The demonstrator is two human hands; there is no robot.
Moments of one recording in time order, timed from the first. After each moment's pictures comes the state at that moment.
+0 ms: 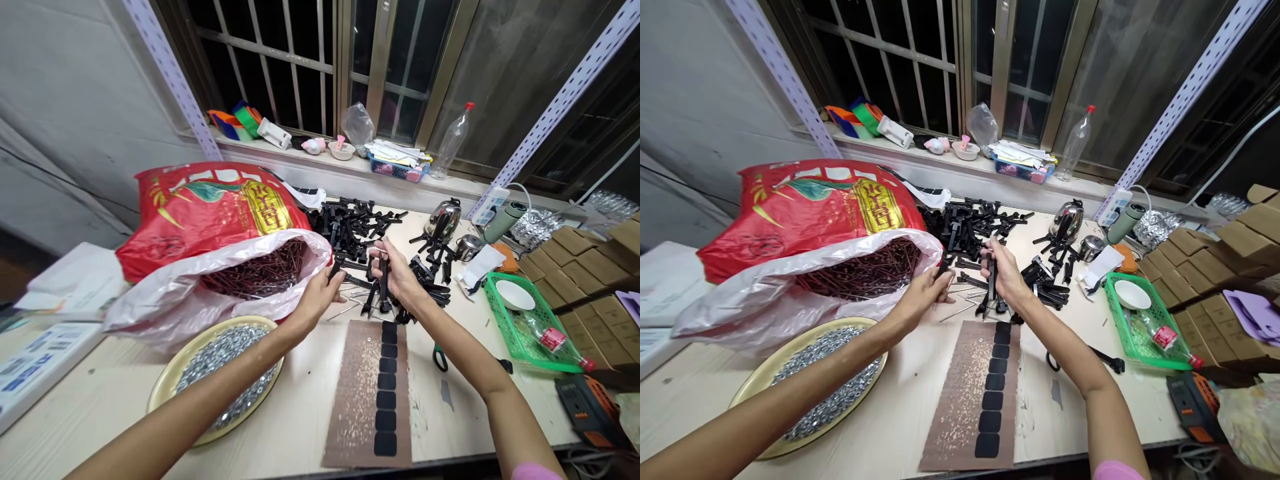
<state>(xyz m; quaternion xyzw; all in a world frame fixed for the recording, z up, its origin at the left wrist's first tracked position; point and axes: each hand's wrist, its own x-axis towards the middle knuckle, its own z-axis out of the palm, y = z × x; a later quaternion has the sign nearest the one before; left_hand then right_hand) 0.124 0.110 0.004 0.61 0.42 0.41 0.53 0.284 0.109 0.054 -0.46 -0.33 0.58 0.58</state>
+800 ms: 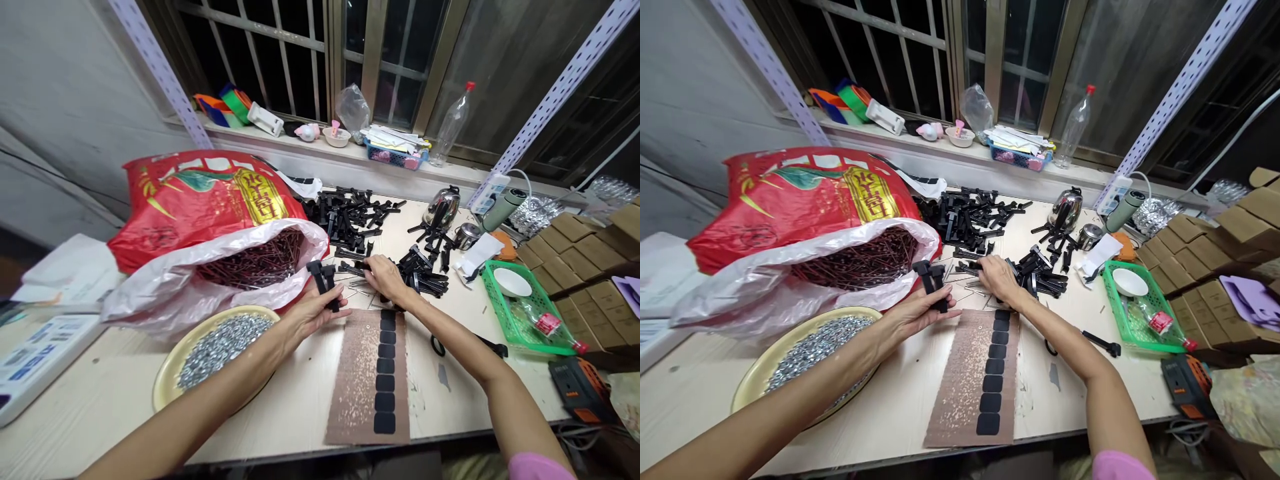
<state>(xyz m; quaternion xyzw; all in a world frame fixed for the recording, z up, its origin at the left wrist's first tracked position) 0.121 0.078 0.013 0.21 0.46 0.33 0.80 0.304 0.097 0.006 -0.61 -0.79 0.04 0.02</state>
